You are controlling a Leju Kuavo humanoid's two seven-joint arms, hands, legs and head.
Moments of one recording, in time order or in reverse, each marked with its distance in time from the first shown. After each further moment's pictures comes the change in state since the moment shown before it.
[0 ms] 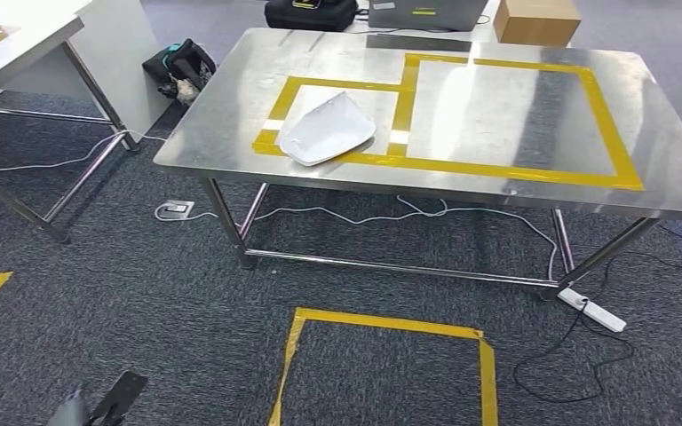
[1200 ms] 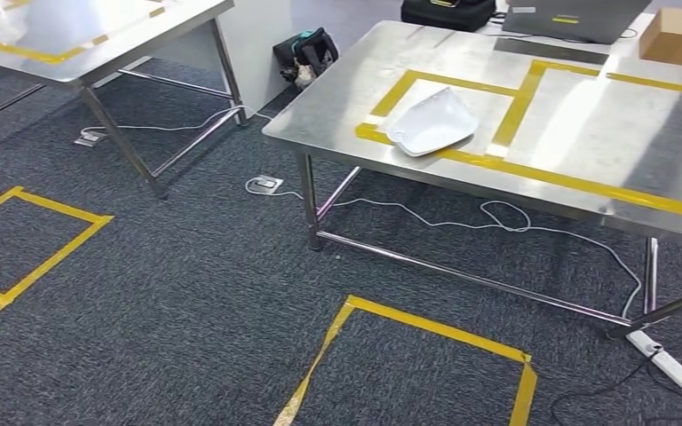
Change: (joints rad) left arm -0.004 -0.266 1.085 -0.091 -0.479 0.017 0.103; right arm 0.004 0.012 -0.036 -0.031 0.000 -0.010 0.005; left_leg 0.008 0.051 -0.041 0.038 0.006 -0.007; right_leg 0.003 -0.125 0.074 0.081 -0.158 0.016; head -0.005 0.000
